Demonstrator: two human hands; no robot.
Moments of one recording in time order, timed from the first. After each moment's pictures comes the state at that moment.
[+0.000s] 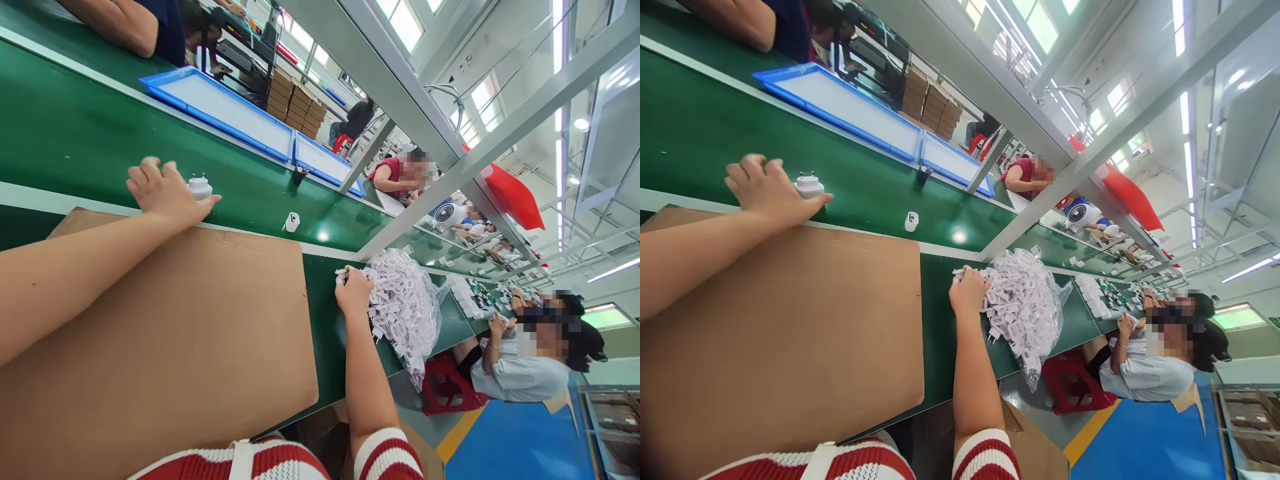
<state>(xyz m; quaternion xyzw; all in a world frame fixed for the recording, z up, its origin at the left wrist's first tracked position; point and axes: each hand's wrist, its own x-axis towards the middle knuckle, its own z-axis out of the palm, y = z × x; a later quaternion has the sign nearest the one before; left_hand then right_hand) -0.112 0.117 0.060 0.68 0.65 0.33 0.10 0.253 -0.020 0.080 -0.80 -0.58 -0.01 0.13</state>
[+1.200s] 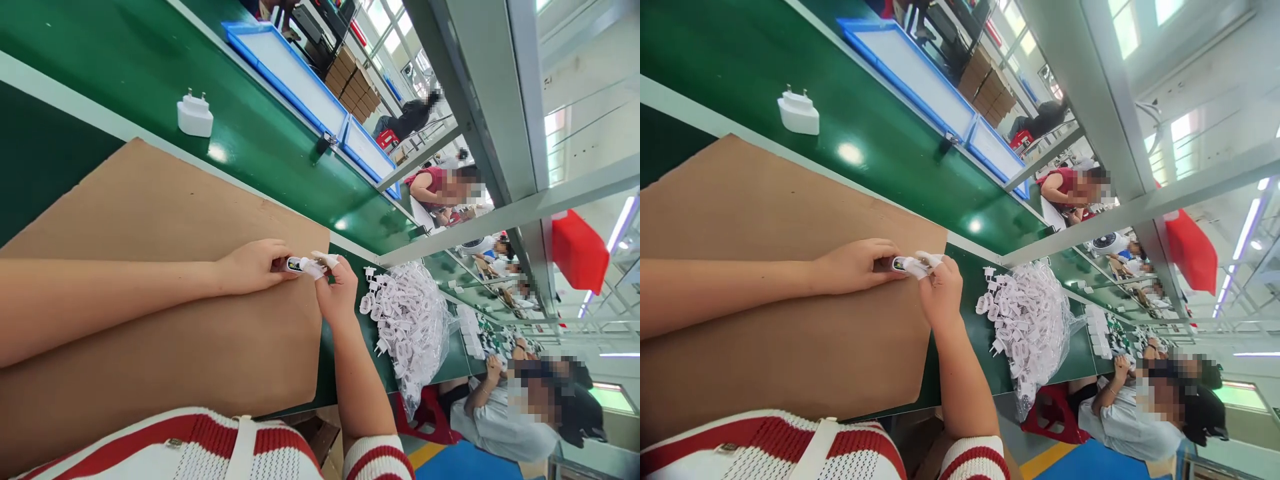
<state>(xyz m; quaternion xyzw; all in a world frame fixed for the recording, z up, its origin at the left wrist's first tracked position) -0.029 0.001 0.012 0.76 0.42 0.34 0.37 0.180 -0.023 0.063 -0.49 -0.77 0.15 0.37</state>
